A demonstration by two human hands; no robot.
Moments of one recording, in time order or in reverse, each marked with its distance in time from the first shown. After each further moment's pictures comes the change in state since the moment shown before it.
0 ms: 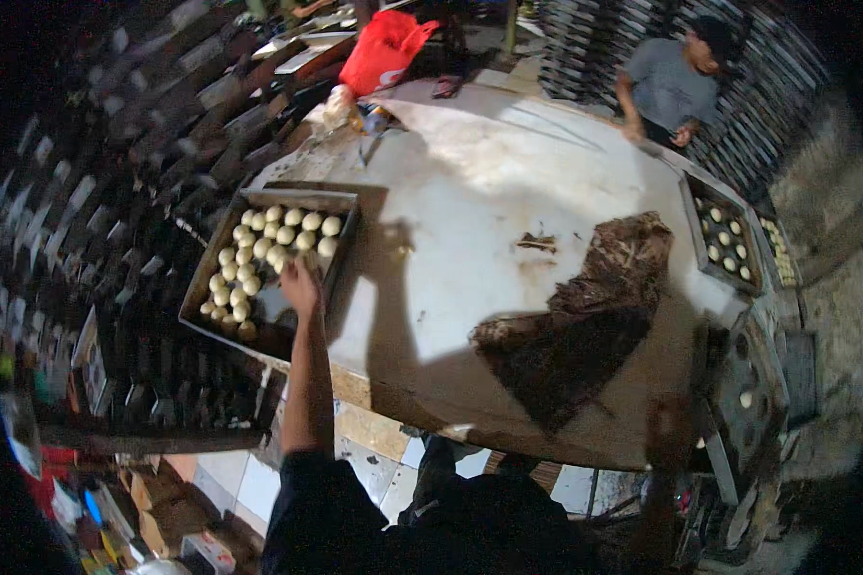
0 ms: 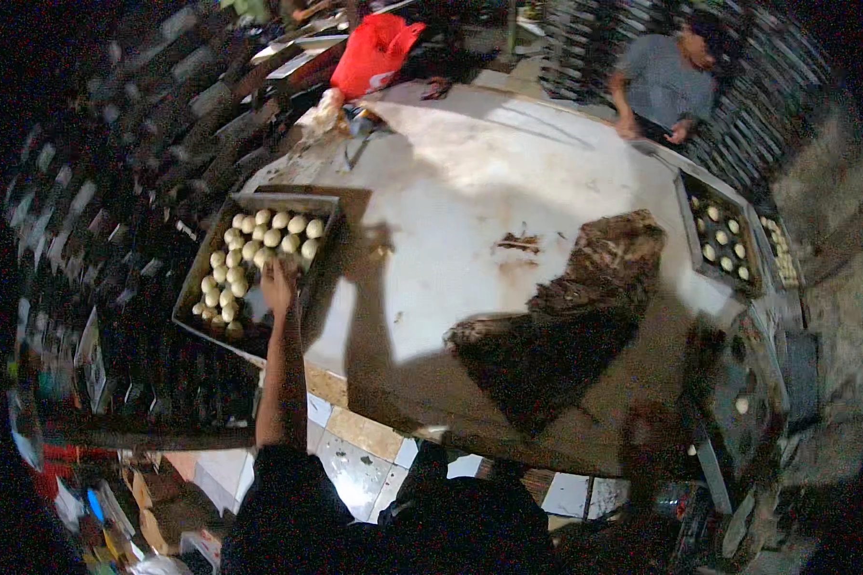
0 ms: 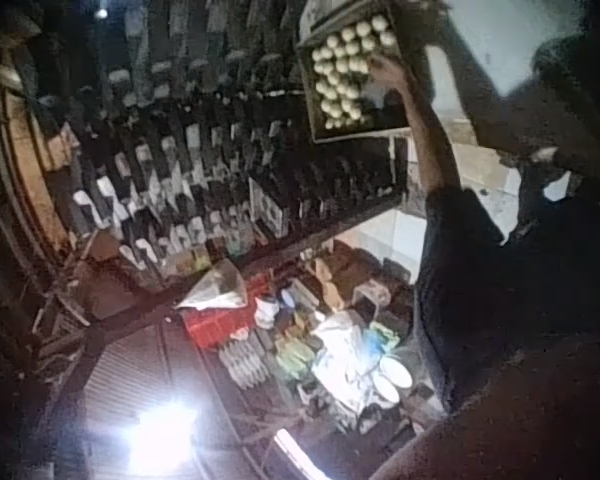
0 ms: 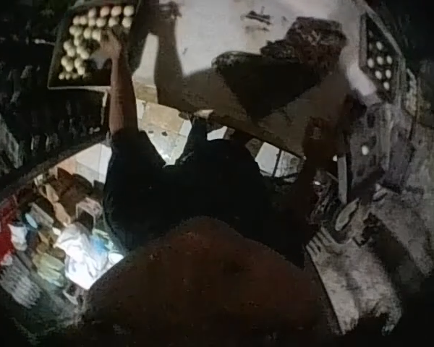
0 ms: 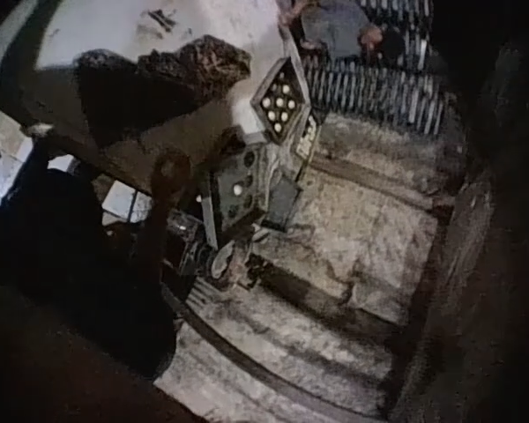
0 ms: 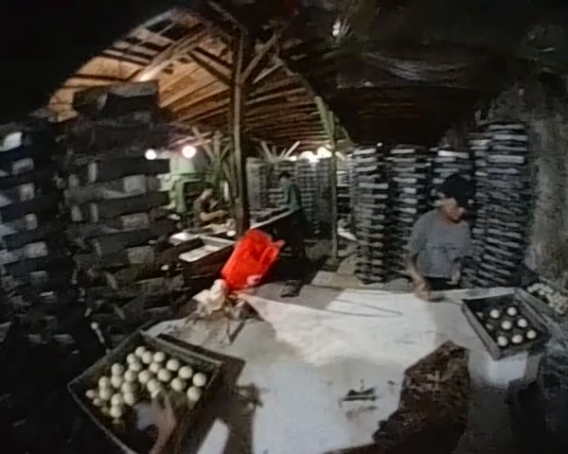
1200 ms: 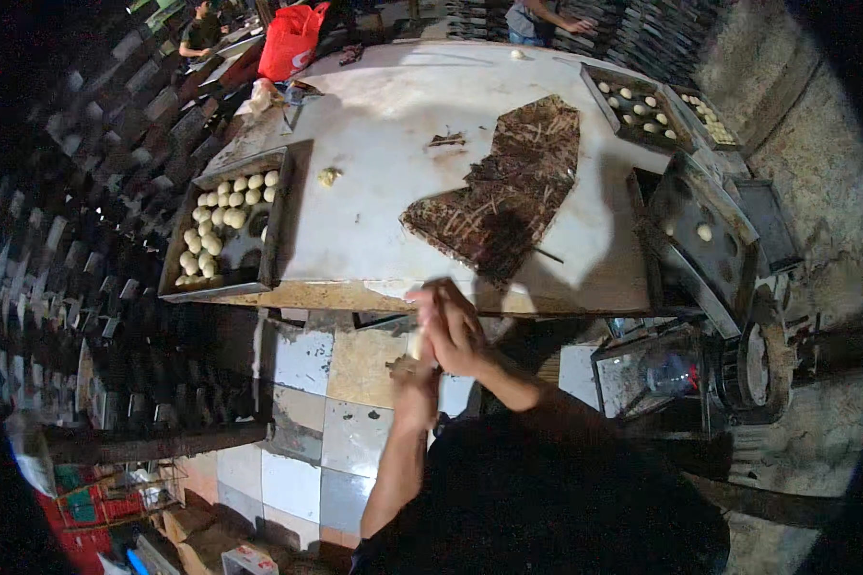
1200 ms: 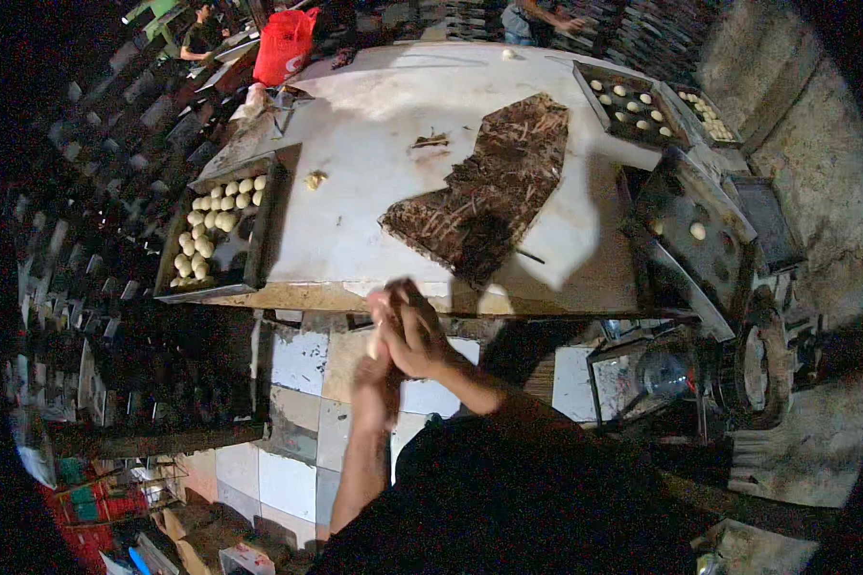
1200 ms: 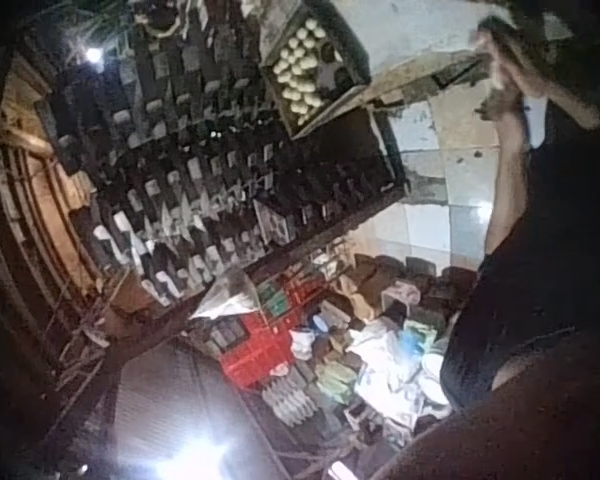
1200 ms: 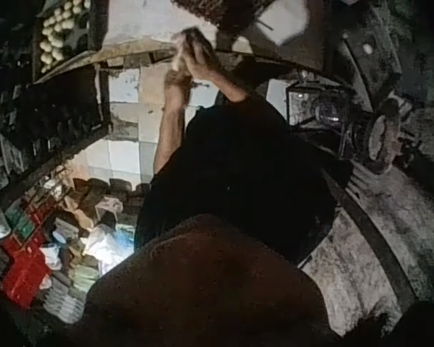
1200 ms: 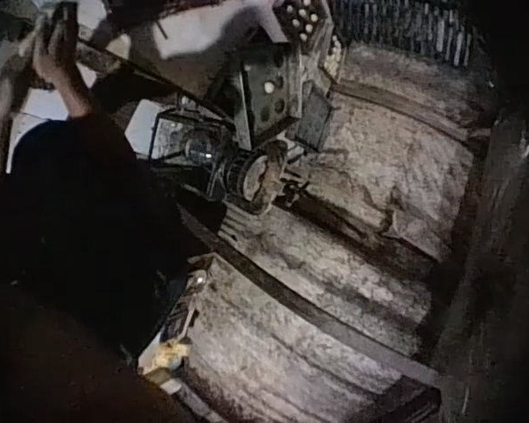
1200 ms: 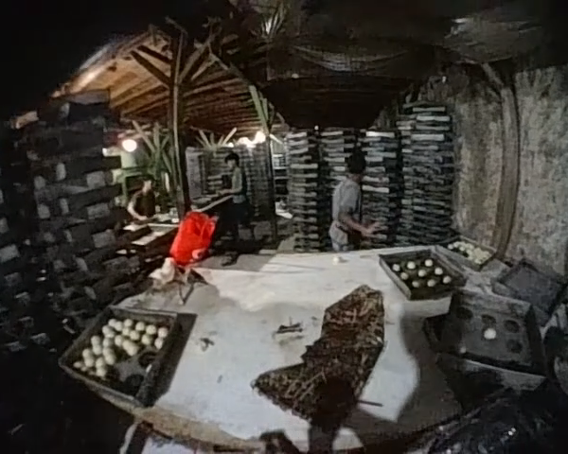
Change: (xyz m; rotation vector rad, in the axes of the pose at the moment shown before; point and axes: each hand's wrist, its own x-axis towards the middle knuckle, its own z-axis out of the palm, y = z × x) left_hand -0.459 0.154 -0.049 -0.103 -0.571 -0.626; right_hand -0.162 -0.106 0.096 0.922 -0.019 -0.530
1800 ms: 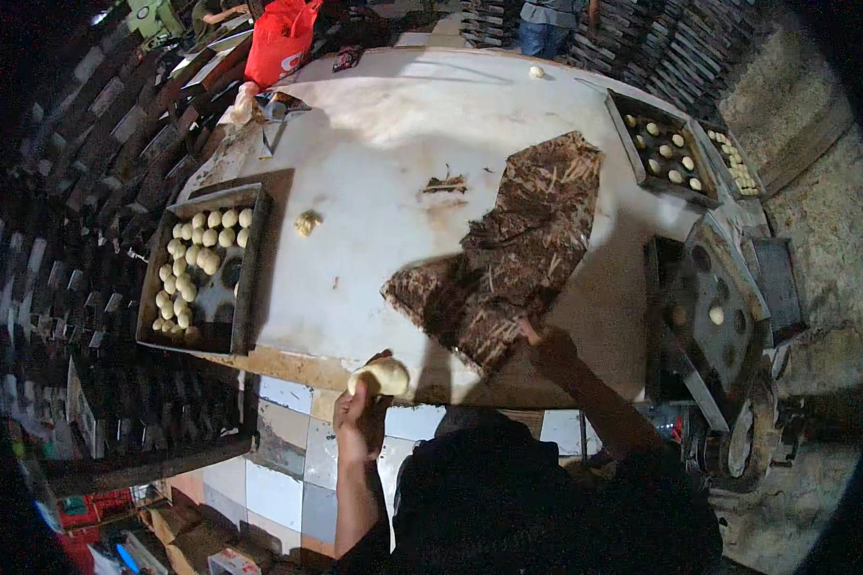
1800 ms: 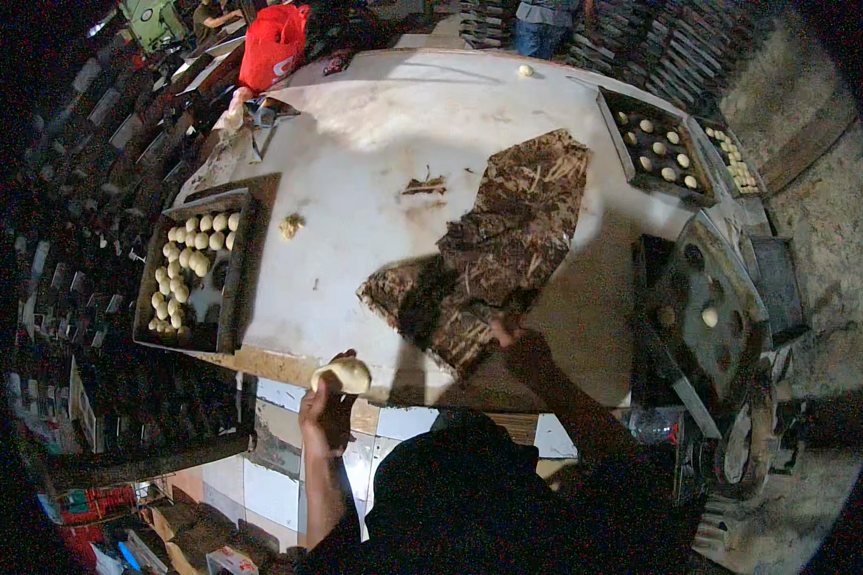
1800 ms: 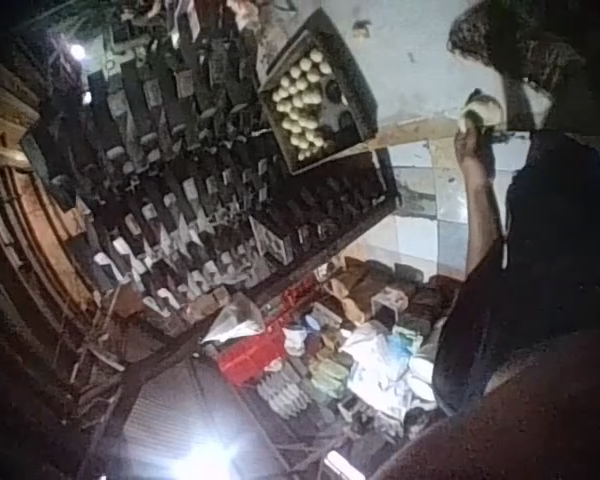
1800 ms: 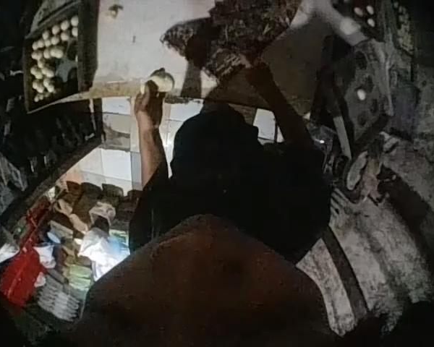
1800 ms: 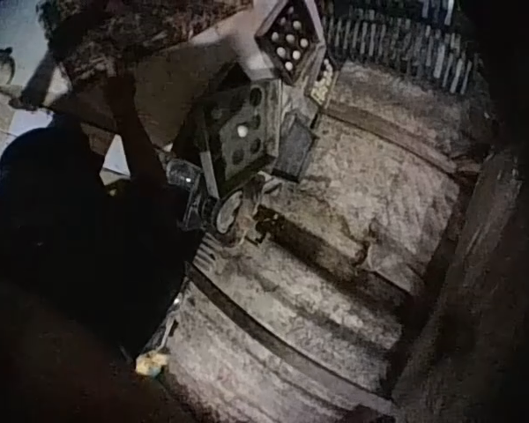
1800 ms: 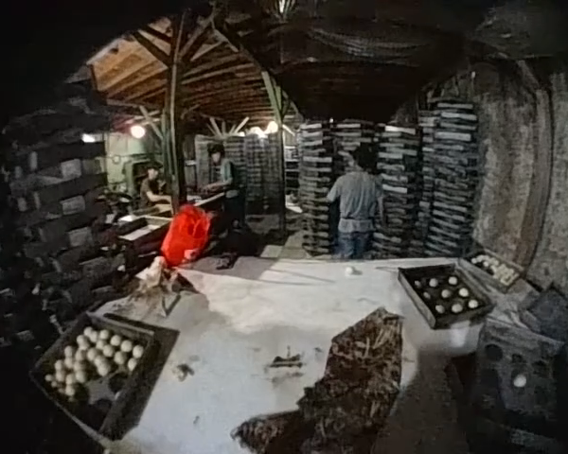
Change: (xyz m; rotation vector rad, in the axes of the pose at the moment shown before) left_hand 0.117 0.051 0.002 -0.328 -0.023 0.077; right_hand 0.087 0.170 -0.132 -0.631 -1.011 0.638
